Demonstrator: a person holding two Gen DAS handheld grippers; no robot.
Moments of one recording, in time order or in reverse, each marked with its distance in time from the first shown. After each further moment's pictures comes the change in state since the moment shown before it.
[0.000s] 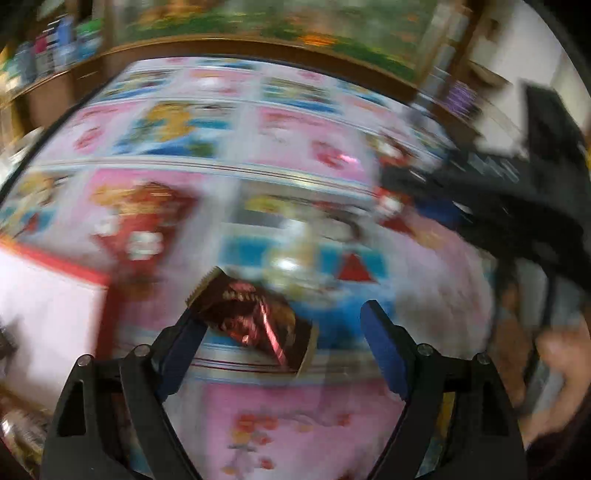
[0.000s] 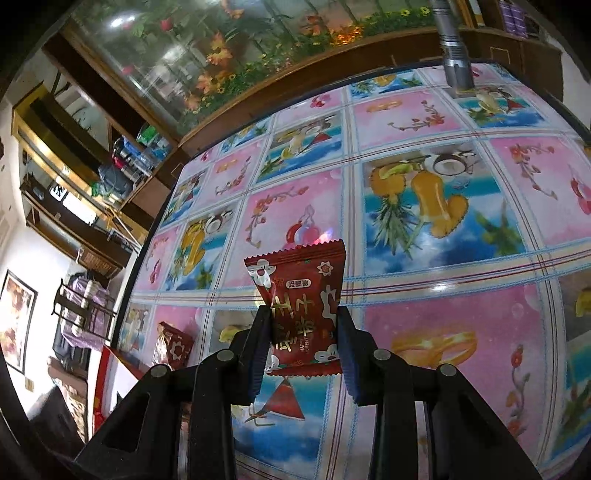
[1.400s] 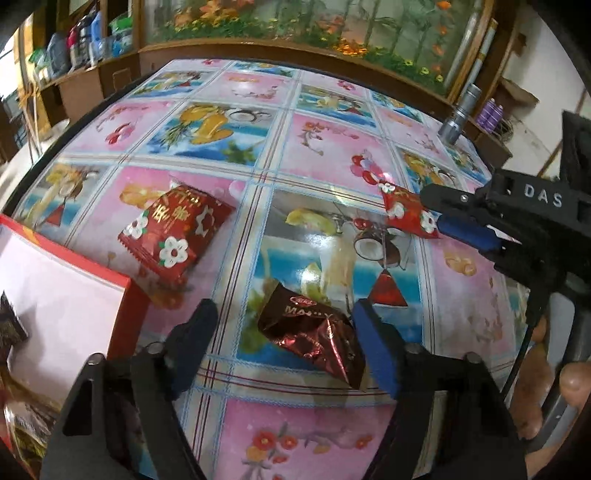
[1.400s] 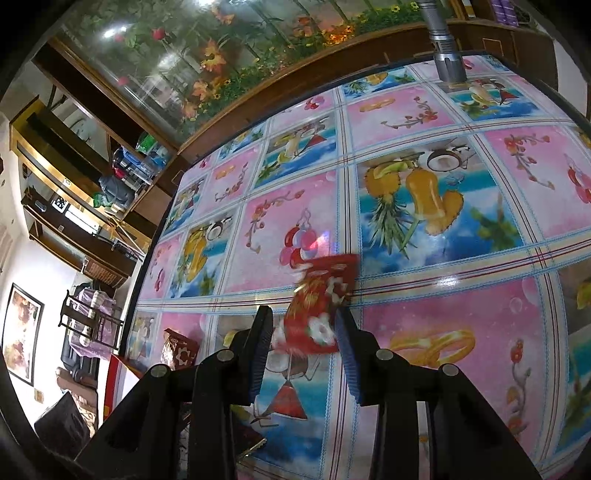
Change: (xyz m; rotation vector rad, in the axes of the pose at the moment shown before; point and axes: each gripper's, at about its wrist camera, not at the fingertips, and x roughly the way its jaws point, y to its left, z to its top) left arm 0.005 0.012 0.007 -0.087 -0.045 0.134; right arm -0.004 -0.007 -0.001 0.031 -0.005 0.017
